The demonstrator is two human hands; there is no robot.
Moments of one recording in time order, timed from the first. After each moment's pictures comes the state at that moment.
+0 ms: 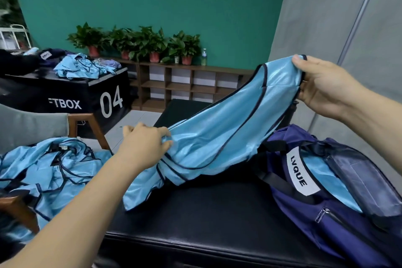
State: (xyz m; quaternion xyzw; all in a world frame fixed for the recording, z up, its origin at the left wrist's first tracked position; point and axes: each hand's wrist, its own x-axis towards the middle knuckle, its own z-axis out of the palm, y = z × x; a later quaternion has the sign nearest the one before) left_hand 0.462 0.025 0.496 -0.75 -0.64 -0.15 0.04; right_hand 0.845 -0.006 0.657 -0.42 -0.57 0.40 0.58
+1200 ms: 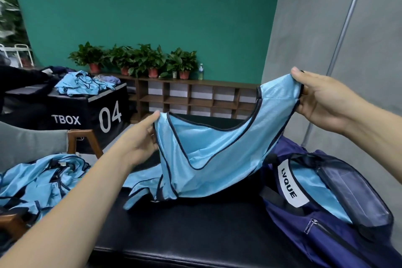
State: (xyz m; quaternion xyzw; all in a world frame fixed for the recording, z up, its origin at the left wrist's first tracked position) left_hand 0.471 0.043 0.542 -0.39 -0.38 -0.55 -0.63; right_hand 0.855 -0.045 0.678 -0.43 -0.56 0.42 0.57
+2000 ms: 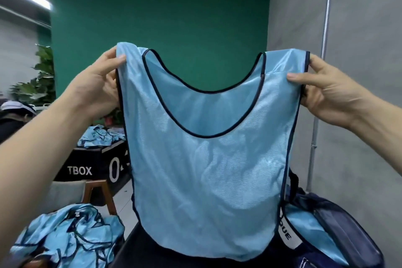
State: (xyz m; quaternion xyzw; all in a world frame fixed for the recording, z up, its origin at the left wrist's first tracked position) left_hand 0.396 -0.095 0.804 -0.61 -0.19 -0.65 -0.41; right_hand 0.855 -0.146 0.810 -0.28 -0.67 0.31 0.62
